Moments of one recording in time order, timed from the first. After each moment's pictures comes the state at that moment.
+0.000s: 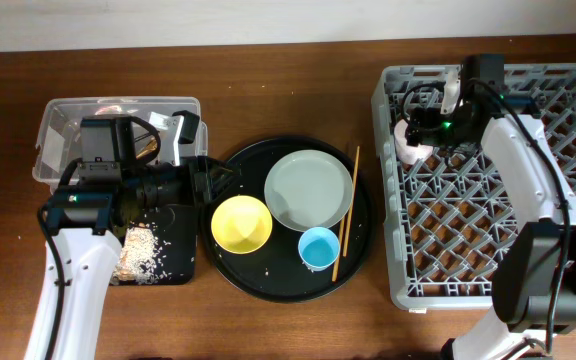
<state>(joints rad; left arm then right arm) -0.02 1.30 1.18 -0.78 0.84 -0.15 -0.07 1.84 1.50 -0.84 -0.15 0.10</state>
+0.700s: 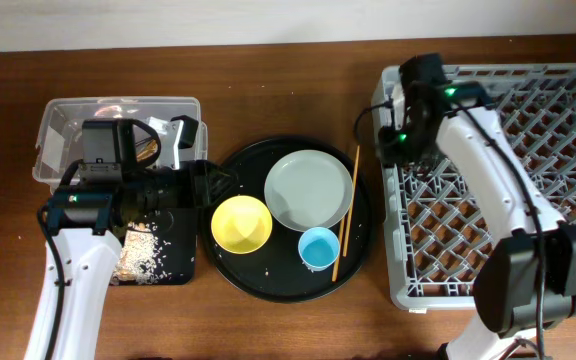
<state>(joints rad) -0.02 1.30 1.18 -0.84 0.78 -0.15 0.16 1.84 1.58 -1.11 -0.02 0.10</state>
